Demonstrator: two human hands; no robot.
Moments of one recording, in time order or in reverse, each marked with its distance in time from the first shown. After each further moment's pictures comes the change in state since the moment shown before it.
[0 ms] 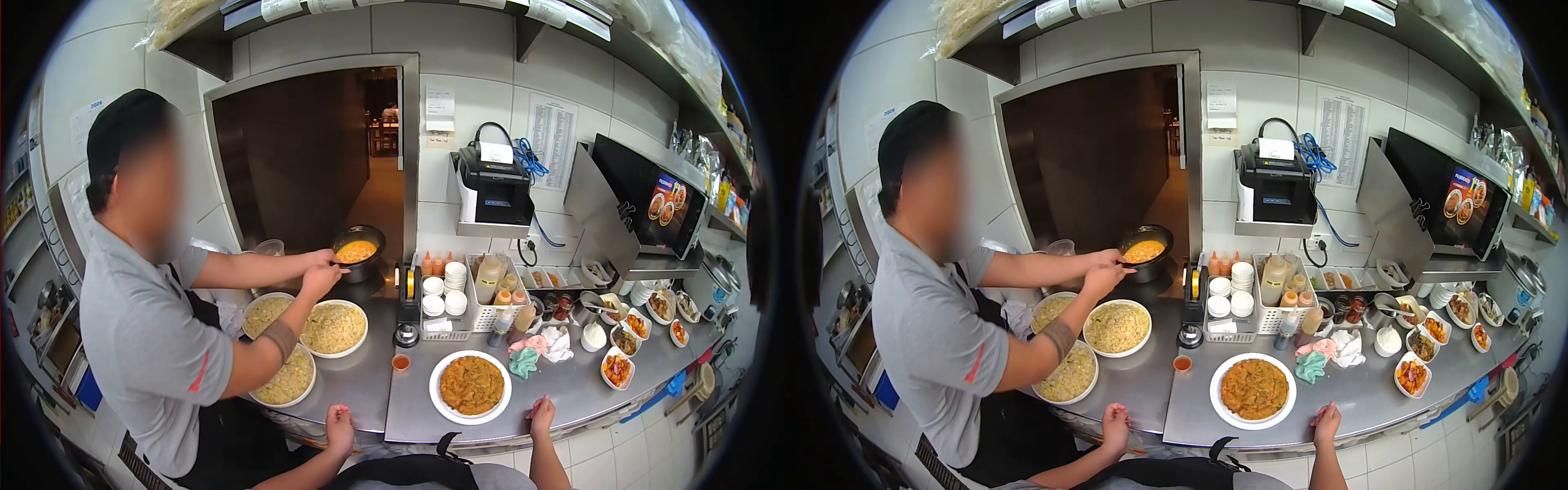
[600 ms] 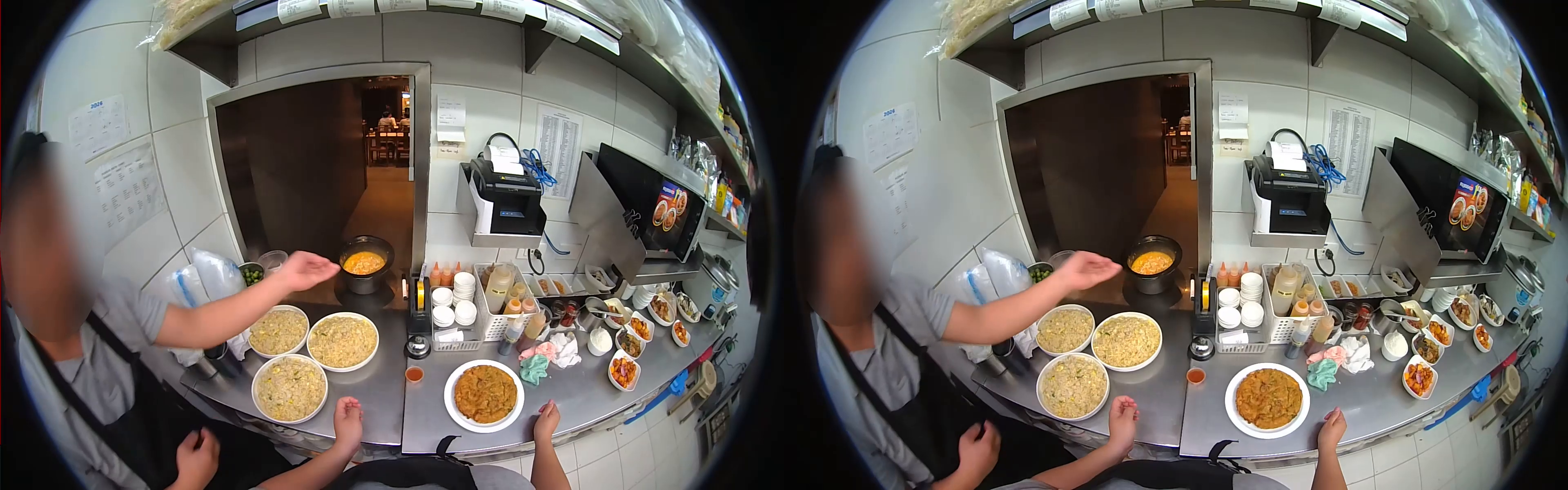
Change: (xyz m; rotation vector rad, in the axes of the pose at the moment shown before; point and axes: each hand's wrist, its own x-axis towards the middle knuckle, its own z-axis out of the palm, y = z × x) left_hand 0.041 0.043 0.003 -0.018 -0.135 0.102; right_hand -0.022 -0.004 0.034 -0.541 0.259 -0.354
